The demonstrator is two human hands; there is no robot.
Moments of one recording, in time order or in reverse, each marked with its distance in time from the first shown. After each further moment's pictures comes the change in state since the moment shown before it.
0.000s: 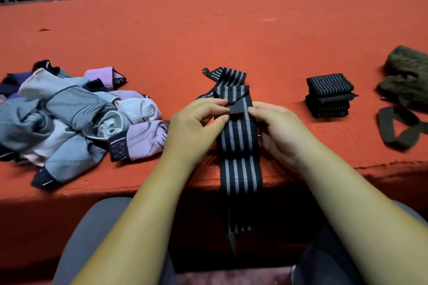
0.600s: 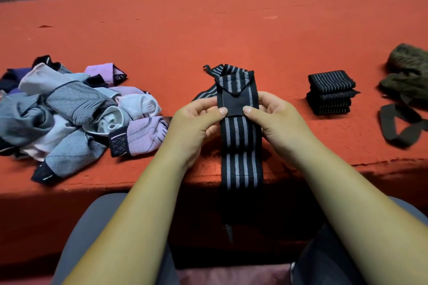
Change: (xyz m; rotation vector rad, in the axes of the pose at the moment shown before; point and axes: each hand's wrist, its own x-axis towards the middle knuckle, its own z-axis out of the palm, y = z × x) left_hand -0.003 0.012 -0.001 -0.699 -0.084 -0.553; right_hand -0.003 0.005 -0.002 -0.205 -0.029 -0.185
